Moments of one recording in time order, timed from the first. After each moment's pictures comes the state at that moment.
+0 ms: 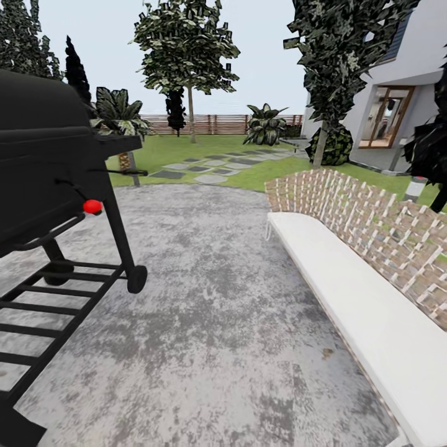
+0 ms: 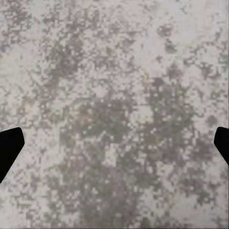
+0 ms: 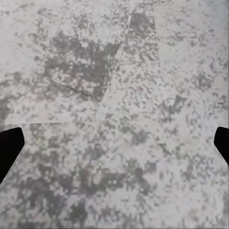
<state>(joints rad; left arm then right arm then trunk) -0.23 0.06 0.00 -0.20 0.01 -0.30 0.01 -0.11 -0.07 0.00 -0.43 0.01 -0.30 -0.01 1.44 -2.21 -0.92</state>
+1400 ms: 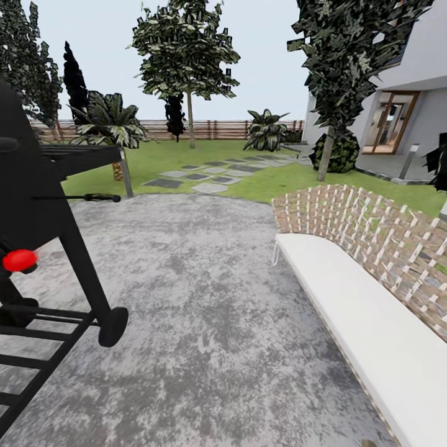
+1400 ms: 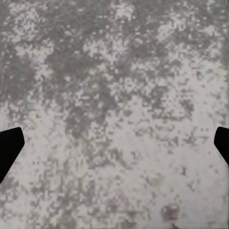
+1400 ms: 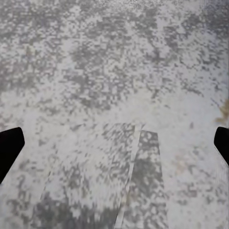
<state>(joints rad) -0.23 0.06 0.00 -0.20 0.01 -0.30 0.01 -0.11 -0.07 0.00 -0.43 0.01 -0.30 0.00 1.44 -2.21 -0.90</state>
